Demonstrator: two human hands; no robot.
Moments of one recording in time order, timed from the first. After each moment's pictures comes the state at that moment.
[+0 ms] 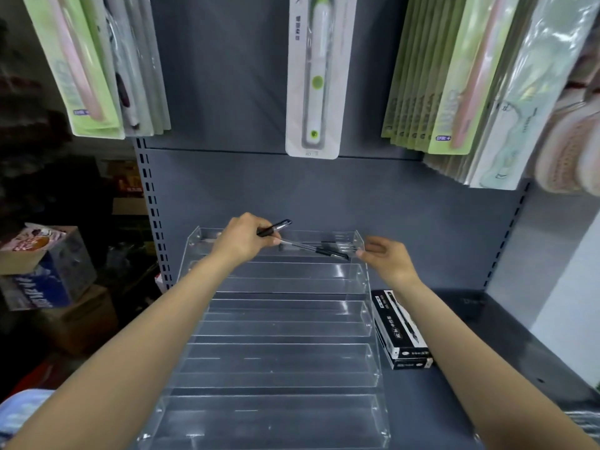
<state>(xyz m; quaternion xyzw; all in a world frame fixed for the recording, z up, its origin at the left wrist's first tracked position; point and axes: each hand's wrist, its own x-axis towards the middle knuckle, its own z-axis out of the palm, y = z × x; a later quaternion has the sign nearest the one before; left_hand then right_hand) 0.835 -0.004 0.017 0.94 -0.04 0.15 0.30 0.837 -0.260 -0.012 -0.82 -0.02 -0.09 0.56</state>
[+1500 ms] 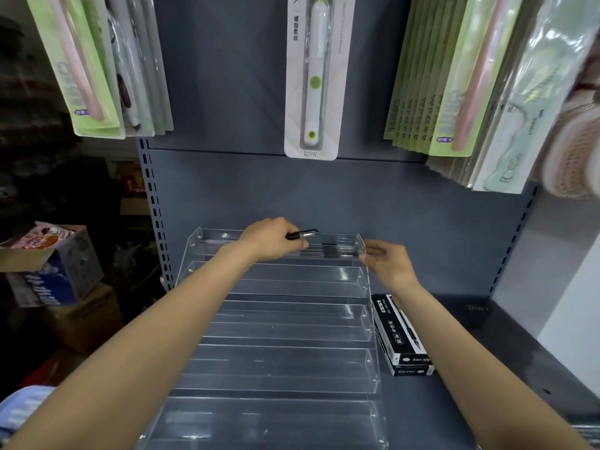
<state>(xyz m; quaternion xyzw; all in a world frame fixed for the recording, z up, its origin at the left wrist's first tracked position) 0.845 -0.040 0.029 0.98 -0.10 0.06 0.15 0.845 -0.263 -0.018 -0.82 -0.04 -0.11 0.55</state>
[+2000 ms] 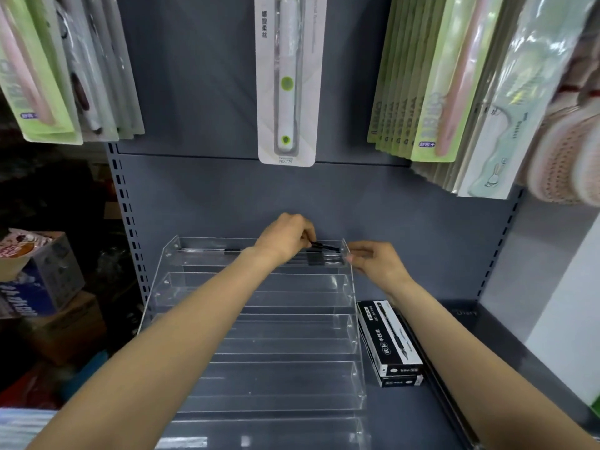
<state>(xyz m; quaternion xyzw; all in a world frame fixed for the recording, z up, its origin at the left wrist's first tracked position) 0.881 -0.085 0.026 0.96 -0.15 0.13 0.21 0.864 -0.272 -0.009 -0.84 -0.05 -0.06 0.54</state>
